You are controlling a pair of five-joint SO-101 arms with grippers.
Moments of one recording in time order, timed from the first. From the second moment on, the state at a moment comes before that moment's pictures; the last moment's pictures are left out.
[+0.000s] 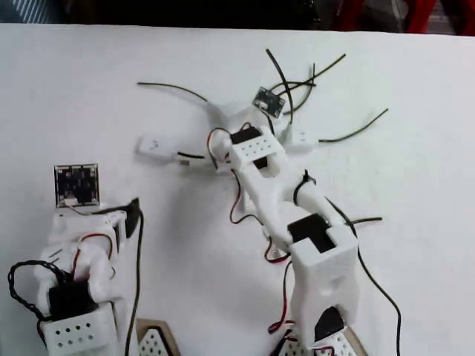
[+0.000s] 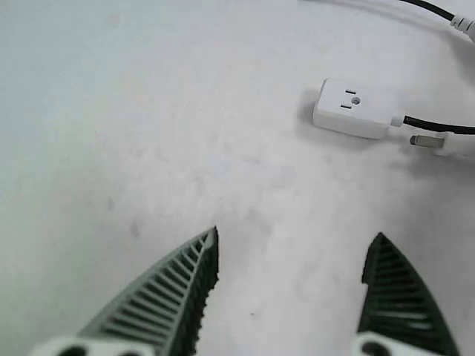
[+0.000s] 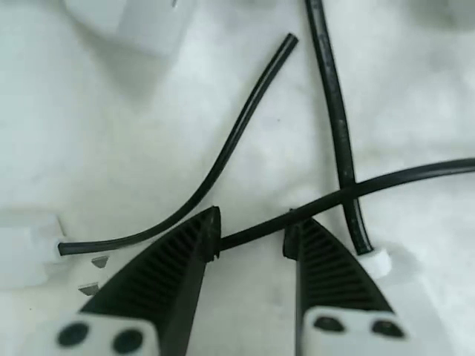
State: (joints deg) left arm -19.4 -89.5 79.3 60.9 -10.0; right arm -26.8 27.0 2.3 49.5 -49.7
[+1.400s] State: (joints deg) left arm -19.4 -89.5 81.8 57.7 -10.0; right arm -36.0 13.9 -6.2 66.7 2.1
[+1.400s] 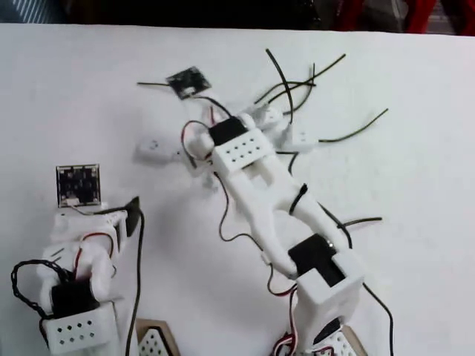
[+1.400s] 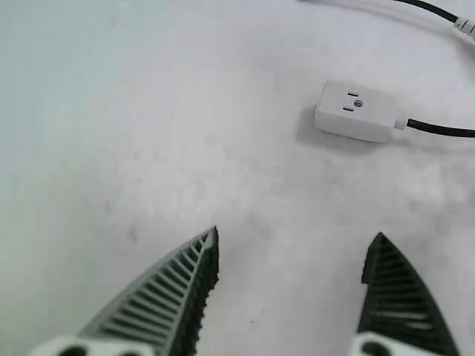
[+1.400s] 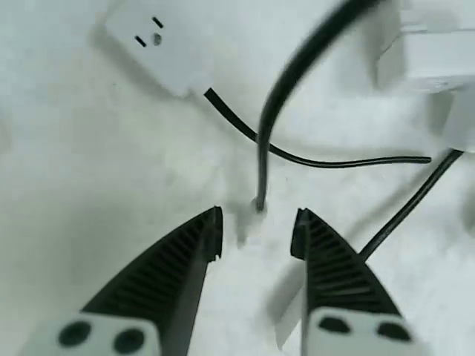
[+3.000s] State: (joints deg) left arm -19.4 -89.5 92.7 50.2 -23.7; right arm -34.0 54.0 -51.8 88.0 6.2
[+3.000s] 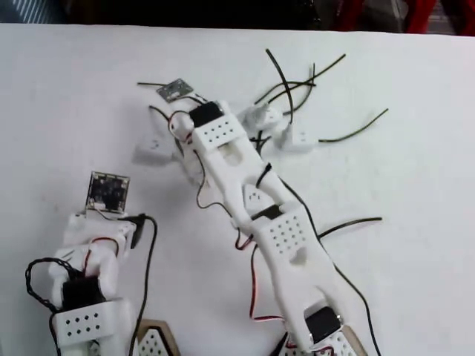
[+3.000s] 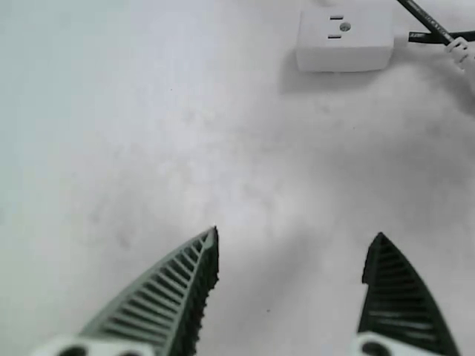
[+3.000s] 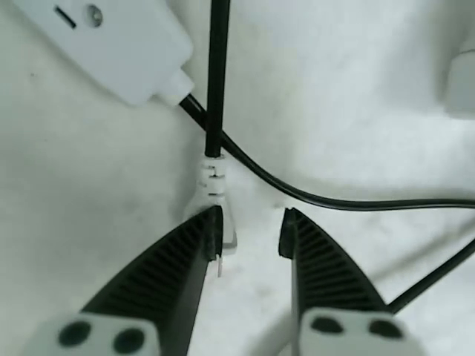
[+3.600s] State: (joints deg) left arm -19.4 -89.5 92.7 50.2 -23.7; right arm -38.7 61.9 -64.6 97.5 2.0
